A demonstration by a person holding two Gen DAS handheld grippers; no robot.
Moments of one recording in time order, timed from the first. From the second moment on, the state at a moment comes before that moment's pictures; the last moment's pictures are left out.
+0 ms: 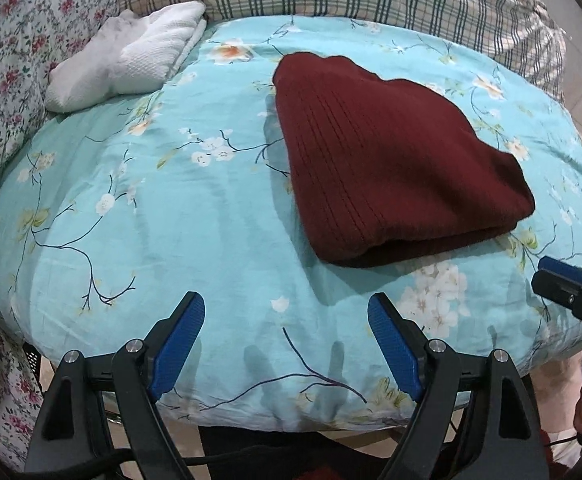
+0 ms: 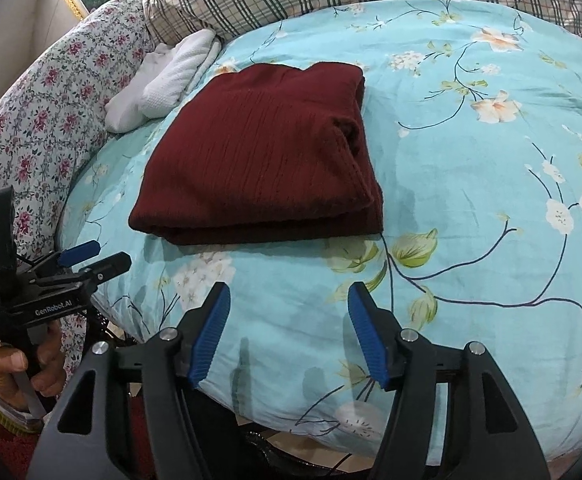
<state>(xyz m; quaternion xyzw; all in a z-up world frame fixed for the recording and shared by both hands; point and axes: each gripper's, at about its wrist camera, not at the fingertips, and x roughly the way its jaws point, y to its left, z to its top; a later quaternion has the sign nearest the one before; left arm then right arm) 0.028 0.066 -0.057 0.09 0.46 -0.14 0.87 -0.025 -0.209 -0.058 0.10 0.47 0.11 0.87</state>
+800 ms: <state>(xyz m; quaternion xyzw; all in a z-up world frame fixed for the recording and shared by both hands) 0.052 0.081 -0.019 0.03 0.44 -0.17 0.88 0.021 -0.219 -0.023 0.11 0.44 0.12 0.88</state>
